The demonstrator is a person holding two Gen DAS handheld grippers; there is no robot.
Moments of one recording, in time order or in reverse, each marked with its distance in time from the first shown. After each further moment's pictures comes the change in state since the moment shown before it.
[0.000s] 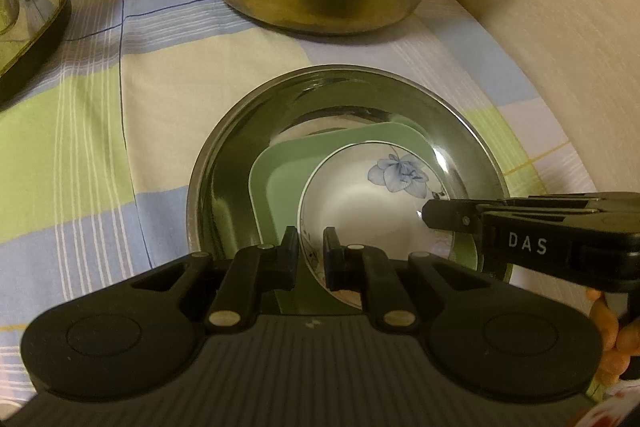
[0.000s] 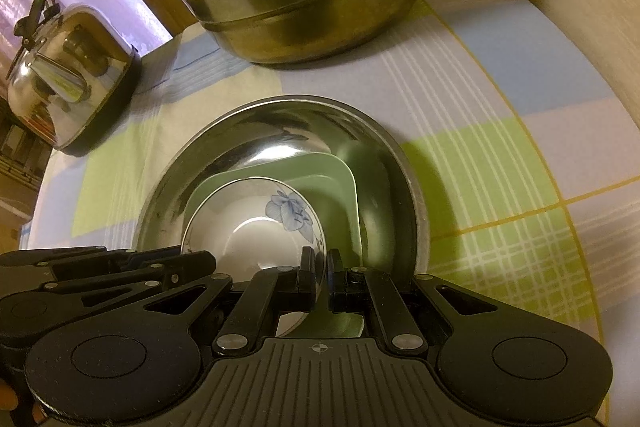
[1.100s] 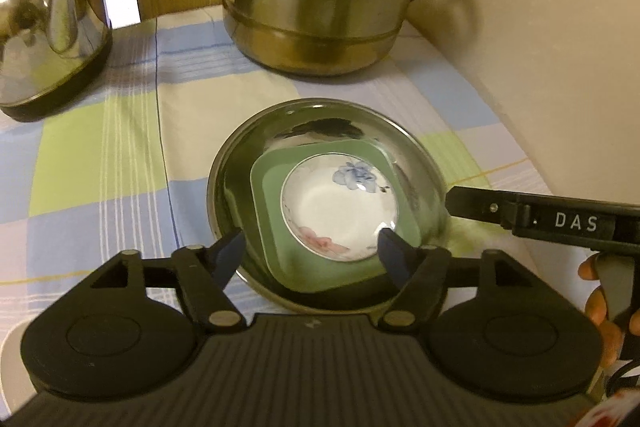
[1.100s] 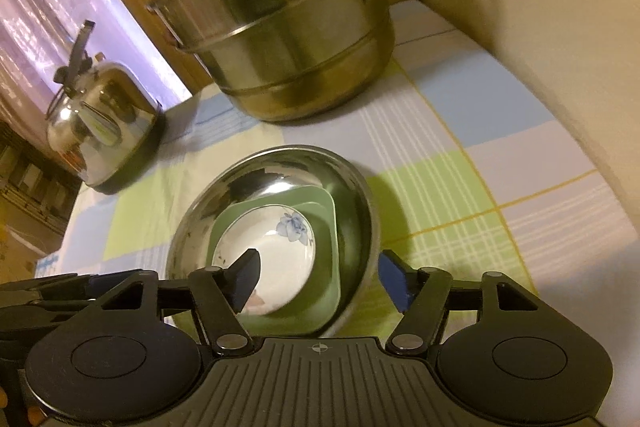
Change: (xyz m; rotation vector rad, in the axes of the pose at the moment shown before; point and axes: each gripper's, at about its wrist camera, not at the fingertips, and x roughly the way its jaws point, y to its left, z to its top) left arm -0.086 -0.026 -0.036 -0.023 -0.145 0.026; right arm -0.089 -0.013 -0.033 0.025 -0.186 0.044
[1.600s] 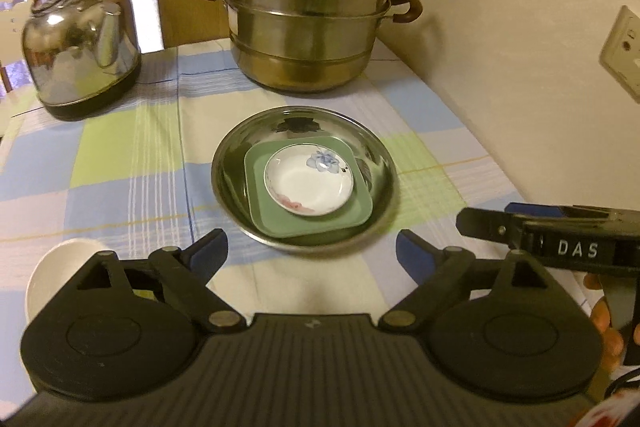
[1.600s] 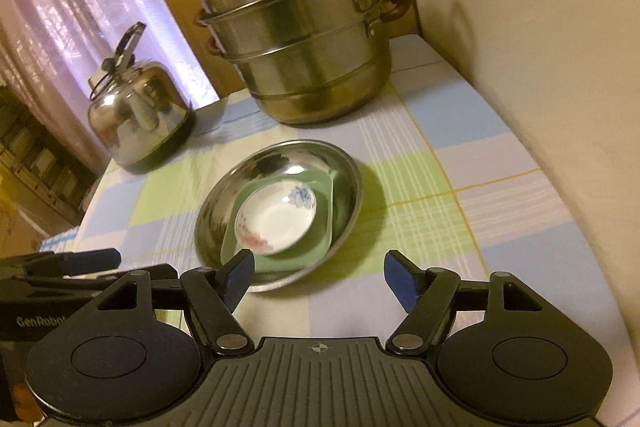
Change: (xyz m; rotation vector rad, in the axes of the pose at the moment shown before) left arm -0.090 -0.047 -0.056 -0.008 -0.112 0.050; right arm -0.093 0.002 -0.049 -0.109 -0.063 0.006
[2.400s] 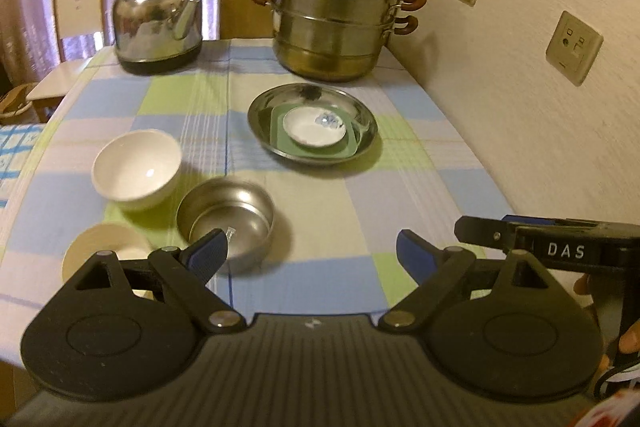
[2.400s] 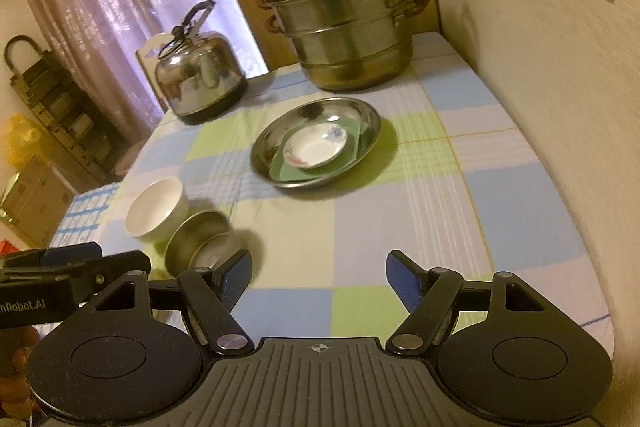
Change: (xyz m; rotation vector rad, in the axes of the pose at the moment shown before) left arm -0.136 -0.044 -0.117 -0.137 -0.080 0.083; right arm -0.109 0.010 -0.087 -0.091 0.014 0.090
